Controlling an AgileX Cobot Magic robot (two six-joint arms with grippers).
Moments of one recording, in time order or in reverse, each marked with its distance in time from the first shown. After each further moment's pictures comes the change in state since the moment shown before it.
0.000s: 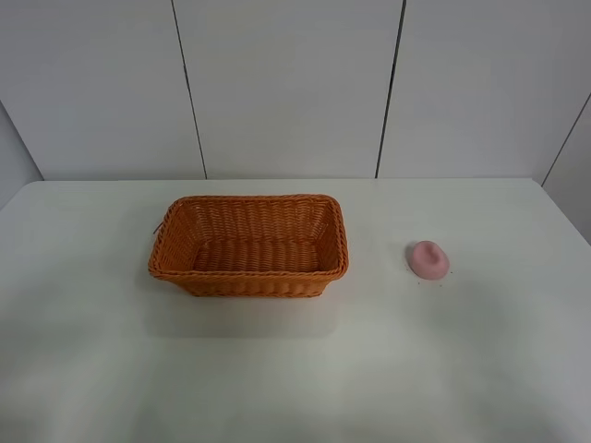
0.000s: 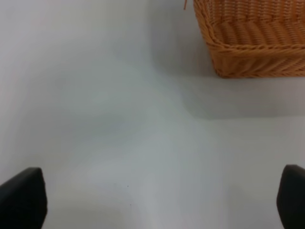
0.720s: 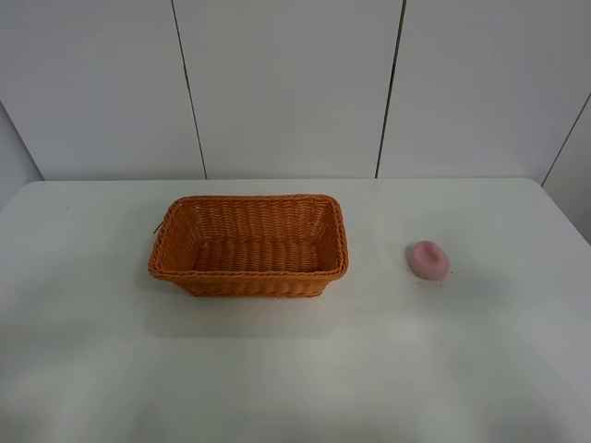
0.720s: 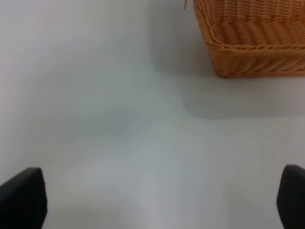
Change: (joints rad) left arm 0.000 0.000 0.000 0.000 0.000 0.000; right arm 0.000 0.482 -0.131 0.008 -0.003 0.000
